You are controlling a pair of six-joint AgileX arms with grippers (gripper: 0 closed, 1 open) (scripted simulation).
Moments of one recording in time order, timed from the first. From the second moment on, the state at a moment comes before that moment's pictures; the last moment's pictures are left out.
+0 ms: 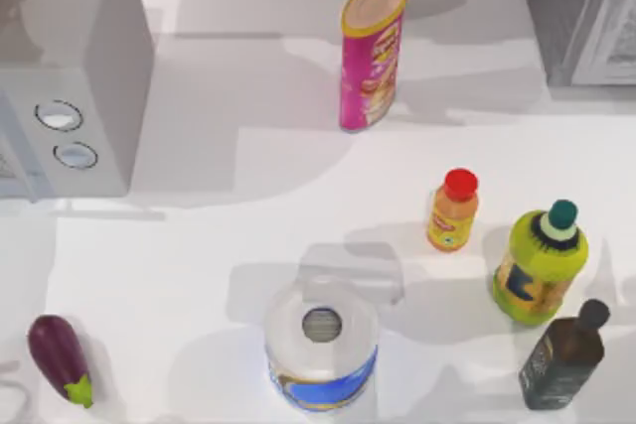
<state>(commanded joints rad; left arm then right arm) 0.18 0.97 1.04 -0.07 0.20 0.01 0.00 0.00 0.00 0.00 0.00 0.00</state>
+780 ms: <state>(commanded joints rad) 0.02 0.10 0.11 -0.01 0.02 0.00 0.00 0.00 0.00 0.00 0.00 0.00</state>
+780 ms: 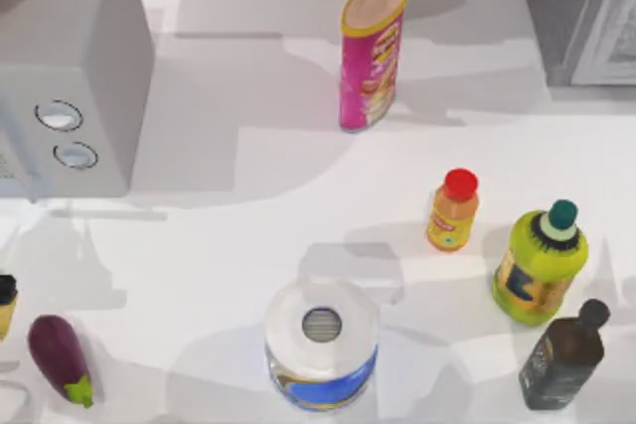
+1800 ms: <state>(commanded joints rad) -0.14 0.27 0.06 0.20 -0.22 0.00 0.00 0.00 0.00 0.00 0.00 0.00</state>
